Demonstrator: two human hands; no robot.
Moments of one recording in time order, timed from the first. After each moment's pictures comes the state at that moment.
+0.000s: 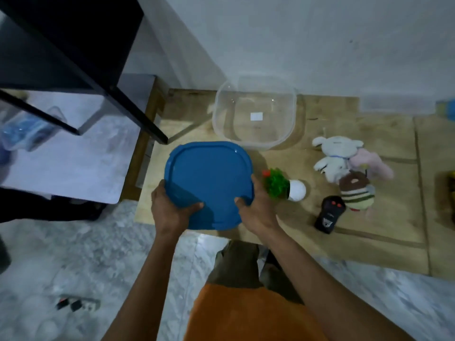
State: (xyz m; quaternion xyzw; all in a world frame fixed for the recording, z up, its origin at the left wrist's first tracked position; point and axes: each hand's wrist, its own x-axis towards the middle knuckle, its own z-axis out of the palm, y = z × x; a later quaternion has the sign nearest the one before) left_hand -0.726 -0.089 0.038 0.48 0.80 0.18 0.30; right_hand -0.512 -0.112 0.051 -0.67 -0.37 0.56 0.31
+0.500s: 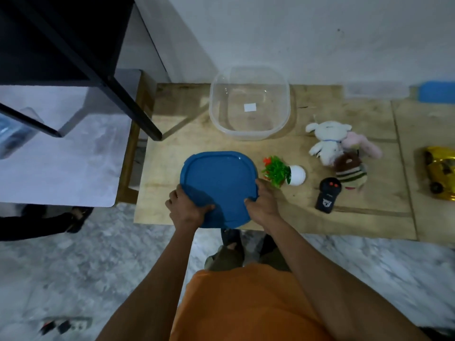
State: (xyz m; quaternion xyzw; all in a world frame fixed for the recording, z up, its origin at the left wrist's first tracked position) left_hand -0.726 -0.098 -0.007 0.51 0.80 0.02 0.32; right_hand -0.531 -0.133 0.011 -0.76 -0.30 0.54 0.22
